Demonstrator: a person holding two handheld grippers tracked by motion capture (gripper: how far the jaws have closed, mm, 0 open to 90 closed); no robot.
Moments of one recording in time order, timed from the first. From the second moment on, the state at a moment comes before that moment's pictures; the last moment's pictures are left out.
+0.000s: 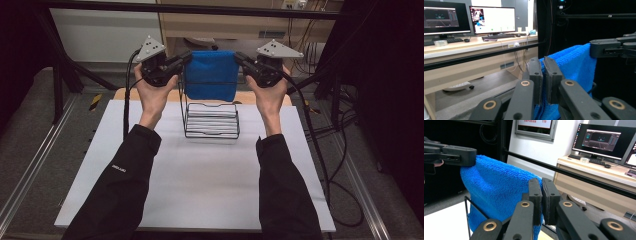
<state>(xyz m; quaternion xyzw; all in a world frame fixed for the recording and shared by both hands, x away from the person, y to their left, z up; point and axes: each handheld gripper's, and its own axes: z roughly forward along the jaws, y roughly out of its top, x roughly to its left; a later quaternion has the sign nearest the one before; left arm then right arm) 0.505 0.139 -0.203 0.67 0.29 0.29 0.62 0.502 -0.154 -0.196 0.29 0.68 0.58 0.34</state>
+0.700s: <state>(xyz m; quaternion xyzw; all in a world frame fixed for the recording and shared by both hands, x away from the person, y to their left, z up) 0.493 0.137 -0.215 0.69 0.28 0.27 0.61 0.484 -0.160 -0.202 0.28 0.71 0.56 0.33</state>
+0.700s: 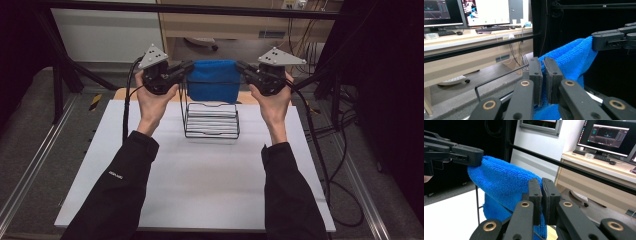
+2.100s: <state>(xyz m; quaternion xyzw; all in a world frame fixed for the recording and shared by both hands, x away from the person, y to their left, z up) 0.477 0.151 -0.212 0.73 0.30 0.22 0.57 0.466 -0.160 -0.241 0.28 0.75 0.53 0.28</state>
